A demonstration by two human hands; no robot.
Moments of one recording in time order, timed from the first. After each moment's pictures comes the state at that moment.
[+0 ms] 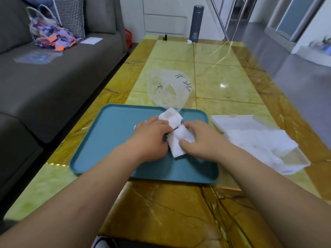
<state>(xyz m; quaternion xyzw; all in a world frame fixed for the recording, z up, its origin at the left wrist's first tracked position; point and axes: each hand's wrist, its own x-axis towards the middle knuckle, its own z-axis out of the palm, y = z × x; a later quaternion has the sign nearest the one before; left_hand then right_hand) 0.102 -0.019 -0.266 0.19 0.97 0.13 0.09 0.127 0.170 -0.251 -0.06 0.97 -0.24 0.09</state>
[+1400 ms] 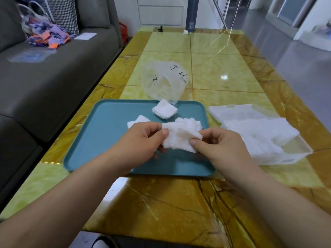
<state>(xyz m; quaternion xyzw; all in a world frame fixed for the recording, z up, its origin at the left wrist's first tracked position) 0.152 -0.021 -0.254 0.06 0.85 0.51 0.14 0.190 0.190 -0.266 0.11 0.79 -0.60 -0.01</state>
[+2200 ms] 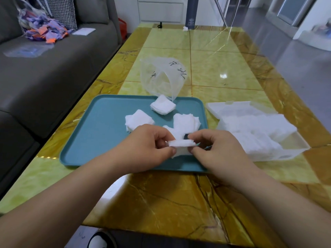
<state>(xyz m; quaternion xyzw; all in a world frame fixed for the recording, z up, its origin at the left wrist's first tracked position) 0.159 -0.017 -0.258 0.17 0.90 0.39 0.13 0.199 0.194 -0.263 0.01 0.90 -0.44 0.00</state>
